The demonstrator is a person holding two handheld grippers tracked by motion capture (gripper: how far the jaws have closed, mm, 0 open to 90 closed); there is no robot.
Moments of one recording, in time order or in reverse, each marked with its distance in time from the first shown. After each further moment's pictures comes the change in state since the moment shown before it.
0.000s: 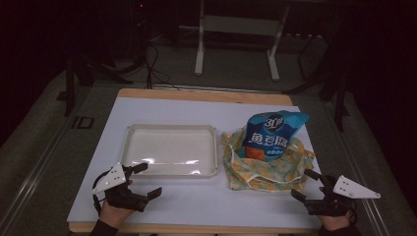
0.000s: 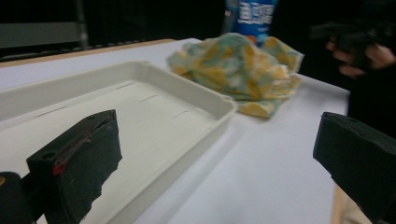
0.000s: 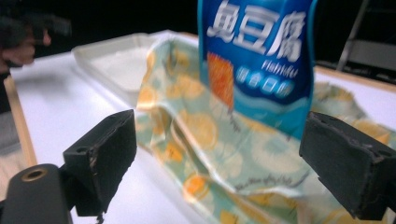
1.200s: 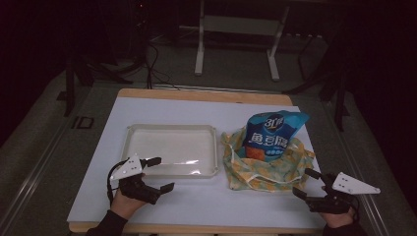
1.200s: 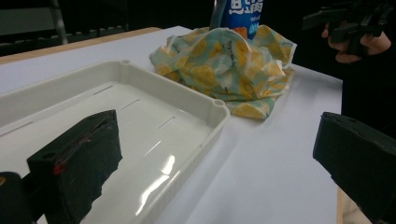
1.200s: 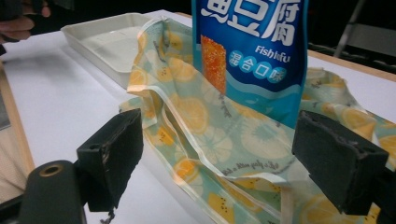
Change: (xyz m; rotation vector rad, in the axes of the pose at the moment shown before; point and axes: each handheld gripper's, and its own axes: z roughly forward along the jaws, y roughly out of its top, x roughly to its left) left arm -0.001 0.024 0.038 0.080 -0.075 0.038; right arm -0.007 0.007 0.000 0.079 -0.014 -0.019
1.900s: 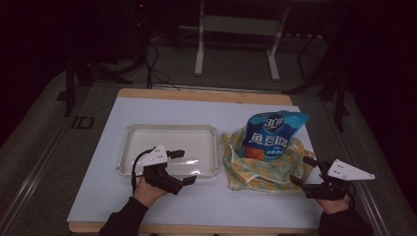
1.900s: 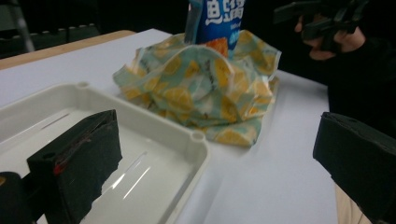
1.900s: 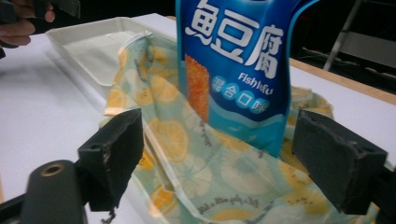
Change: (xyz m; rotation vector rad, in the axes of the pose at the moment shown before) left arm -0.004 0.027 0.054 0.015 -0.096 0.013; right arm -0.015 0.023 0.017 -0.002 -0.024 -0.038
